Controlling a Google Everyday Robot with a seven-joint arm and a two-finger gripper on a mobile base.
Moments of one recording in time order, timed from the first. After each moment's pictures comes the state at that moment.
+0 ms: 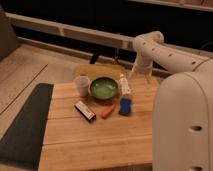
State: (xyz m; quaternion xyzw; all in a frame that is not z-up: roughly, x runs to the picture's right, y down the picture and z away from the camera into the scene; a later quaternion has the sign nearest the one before) arm 0.195 -0.058 0.829 -0.14 0.24 0.77 0.58
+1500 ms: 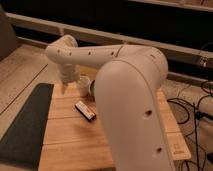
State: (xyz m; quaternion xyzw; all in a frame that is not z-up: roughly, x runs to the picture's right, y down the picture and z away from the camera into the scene) arm -0.178 0.013 0.760 -0.27 0.15 0.52 0.80
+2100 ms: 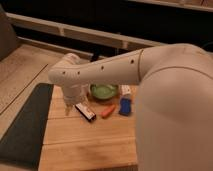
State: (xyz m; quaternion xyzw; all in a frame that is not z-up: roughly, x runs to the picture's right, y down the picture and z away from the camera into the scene) arm -0.124 0.106 0.692 -0.27 0.19 0.54 0.77
